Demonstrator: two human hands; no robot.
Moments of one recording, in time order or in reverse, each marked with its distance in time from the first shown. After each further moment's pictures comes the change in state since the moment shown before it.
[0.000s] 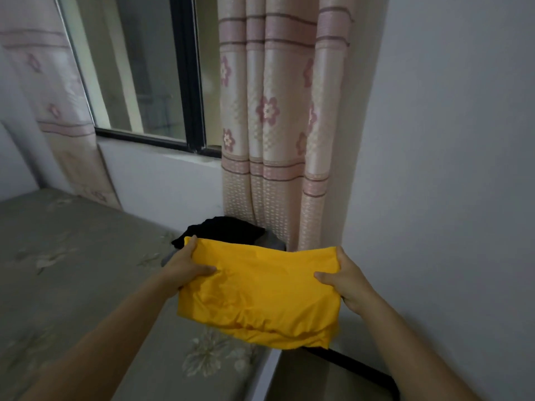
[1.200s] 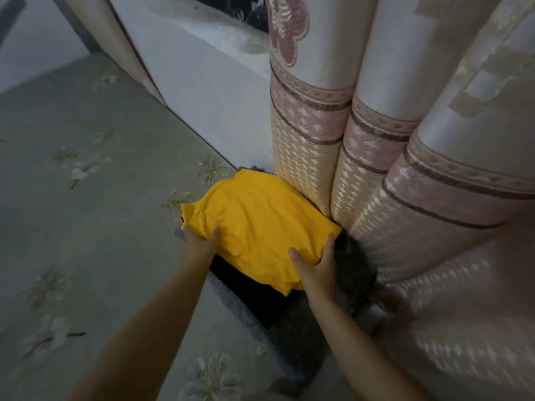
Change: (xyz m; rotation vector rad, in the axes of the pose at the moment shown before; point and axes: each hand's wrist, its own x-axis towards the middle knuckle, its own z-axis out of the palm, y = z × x) left_hand 0.407 -0.157 0.020 -0.019 0.612 -0.686; right_hand 0.445 0.086 0.203 -0.044 -0.126 0.231
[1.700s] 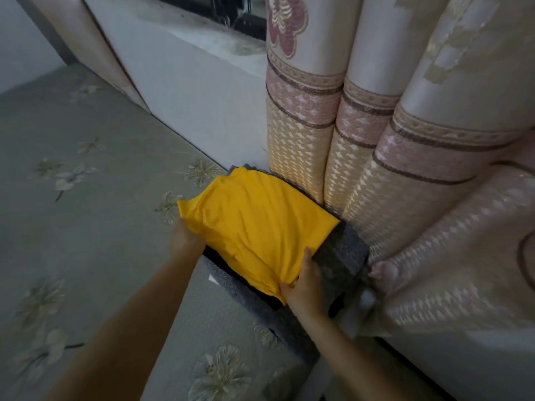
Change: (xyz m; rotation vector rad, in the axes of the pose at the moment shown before) left_hand -0.004 0.000 -0.037 0.089 -0.027 0.185; right_hand -0.066 0.015 0.013 -0.474 -0.126 0.027
